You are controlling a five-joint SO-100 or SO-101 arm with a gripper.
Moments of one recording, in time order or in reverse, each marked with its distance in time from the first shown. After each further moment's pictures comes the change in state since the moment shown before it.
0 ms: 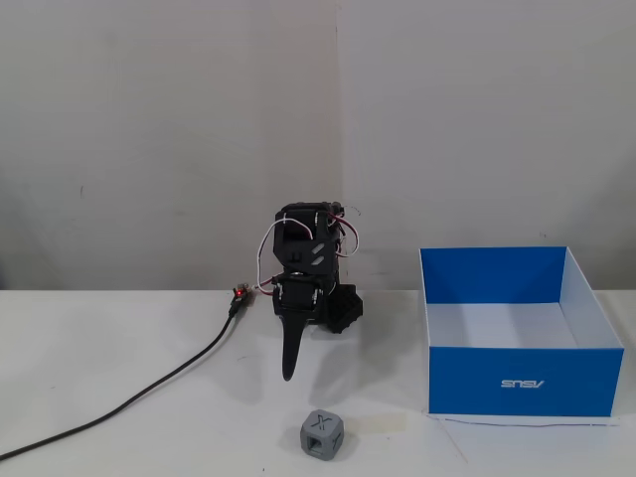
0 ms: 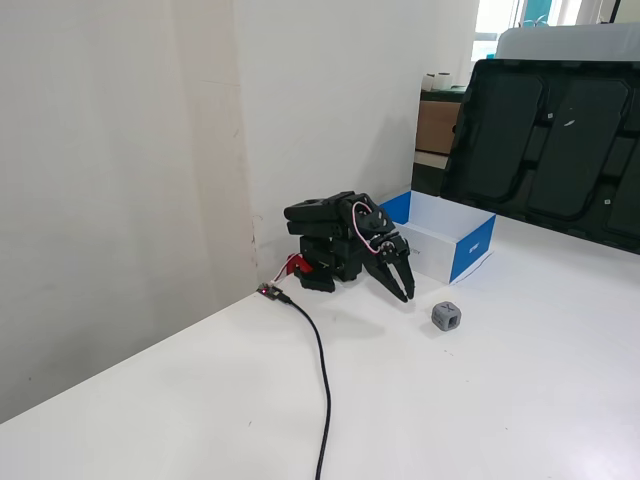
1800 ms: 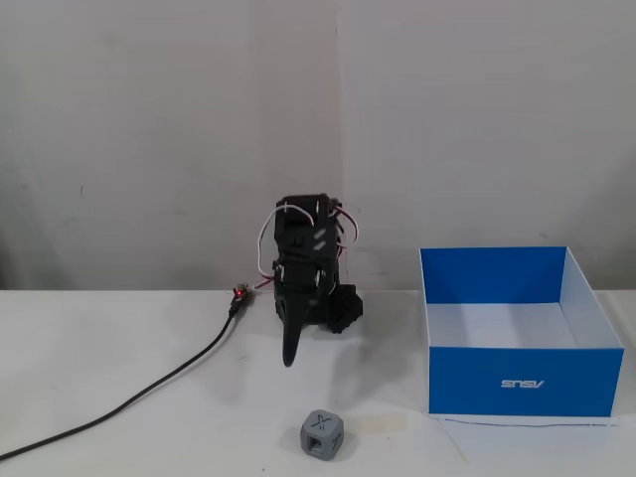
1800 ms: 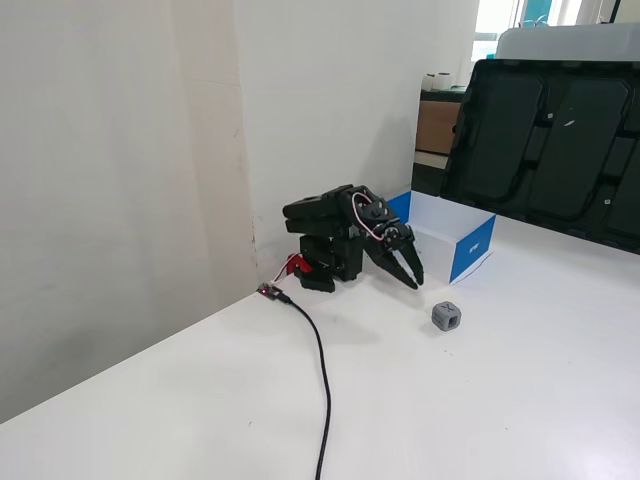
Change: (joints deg) arm -1.8 -9.9 -8.7 -4.9 0.0
